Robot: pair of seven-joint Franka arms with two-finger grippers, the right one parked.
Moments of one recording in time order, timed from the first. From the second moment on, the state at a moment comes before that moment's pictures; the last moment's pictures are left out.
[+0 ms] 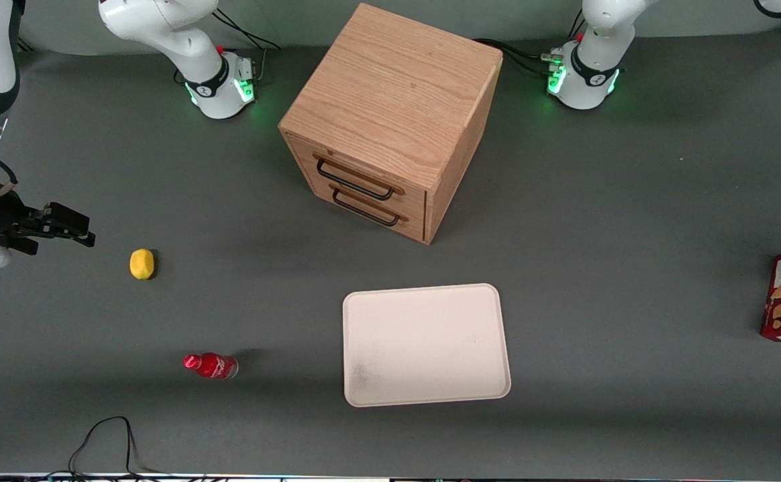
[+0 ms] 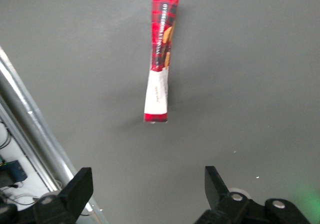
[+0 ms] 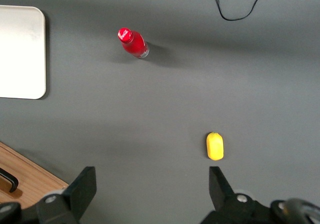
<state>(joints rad) 0.63 0.66 -0.04 -1.04 0.12 1.56 0.94</state>
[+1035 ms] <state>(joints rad) 0.58 0.81 -0.04 -1.18 0.15 1.89 0.91</state>
